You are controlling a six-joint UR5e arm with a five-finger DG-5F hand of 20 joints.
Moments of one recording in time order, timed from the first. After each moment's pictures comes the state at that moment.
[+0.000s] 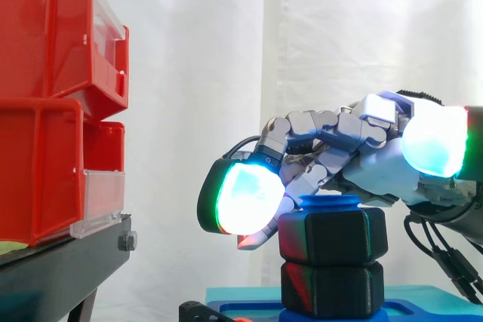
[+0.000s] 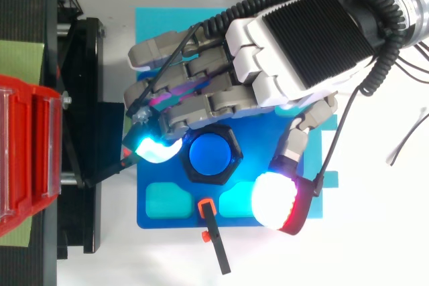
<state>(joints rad) -0.06 -2.40 -1.22 -2.24 -2.14 -1.08</state>
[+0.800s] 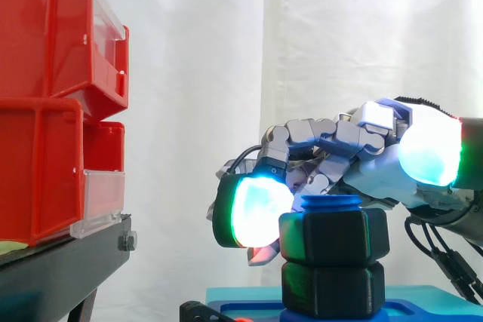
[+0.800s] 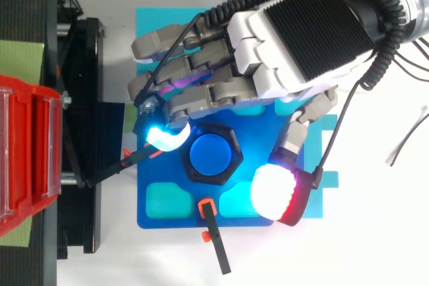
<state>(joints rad) -0.07 -2.40 -1.22 -2.25 -2.14 -1.10</state>
